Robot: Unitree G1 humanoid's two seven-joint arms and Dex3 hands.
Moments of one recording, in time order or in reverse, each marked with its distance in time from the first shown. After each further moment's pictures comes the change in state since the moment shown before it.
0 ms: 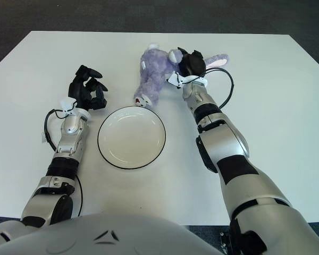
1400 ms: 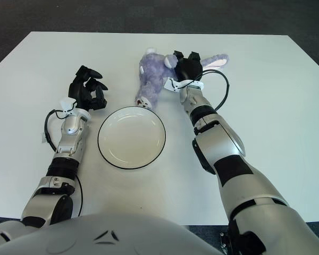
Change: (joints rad) left arm 0.001 0.000 -0.001 0.003 -0.021 0.000 -0.009; right arm 0.005 0.031 0.090 0.061 -0.054 0.056 -0.096
